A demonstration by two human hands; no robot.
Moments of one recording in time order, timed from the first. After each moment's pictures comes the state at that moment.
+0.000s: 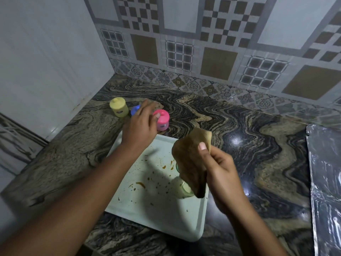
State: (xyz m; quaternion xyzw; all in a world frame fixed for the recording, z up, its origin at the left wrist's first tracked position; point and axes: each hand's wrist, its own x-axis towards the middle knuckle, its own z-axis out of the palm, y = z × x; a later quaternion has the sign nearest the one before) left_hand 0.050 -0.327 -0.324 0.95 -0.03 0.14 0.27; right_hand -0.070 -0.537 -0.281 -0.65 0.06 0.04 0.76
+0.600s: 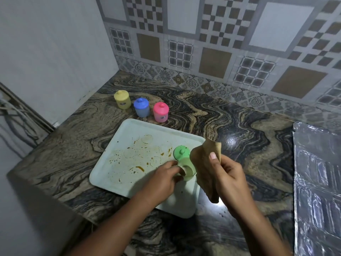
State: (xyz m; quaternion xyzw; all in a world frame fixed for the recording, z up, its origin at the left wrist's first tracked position) left_hand -0.115 -0.389 -0.386 0.93 -0.13 -0.08 0.32; right_hand -0.133 -0.578 -0.297 -0.70 0.06 0.03 0.71
